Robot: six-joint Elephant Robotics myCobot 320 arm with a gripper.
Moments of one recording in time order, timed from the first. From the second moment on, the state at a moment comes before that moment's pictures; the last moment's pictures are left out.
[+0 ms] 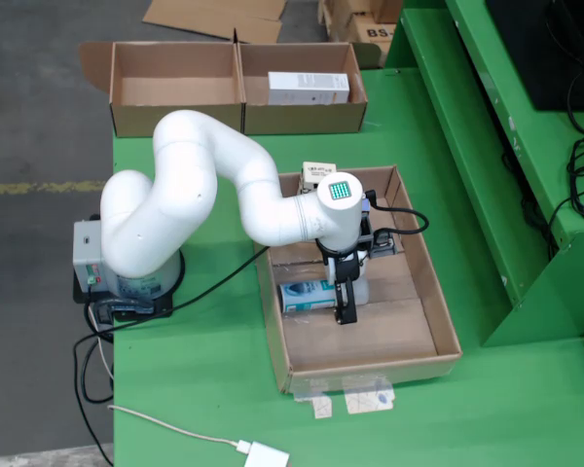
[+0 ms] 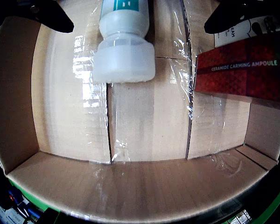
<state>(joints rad) -0.02 -0.54 -1.64 0.85 1.60 -0.01</state>
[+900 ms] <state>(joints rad) -0.04 -0.62 -1.68 0.95 1.60 -0.01</state>
